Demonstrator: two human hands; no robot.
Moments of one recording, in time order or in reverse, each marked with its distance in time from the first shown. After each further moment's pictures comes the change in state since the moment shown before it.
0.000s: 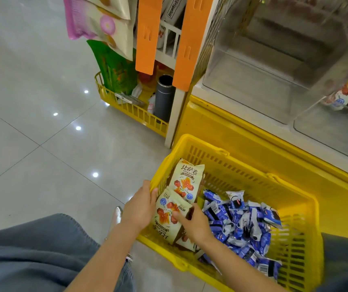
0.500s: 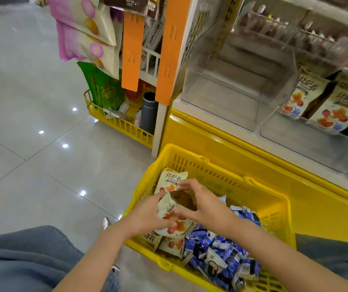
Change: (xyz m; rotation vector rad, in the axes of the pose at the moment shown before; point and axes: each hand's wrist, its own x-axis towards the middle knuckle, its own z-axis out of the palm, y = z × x) left_hand -0.017 0.045 -0.012 -0.243 -0.380 0.263; right_hand -0.047 -0.070 -0.096 -0.548 -0.077 -0.604
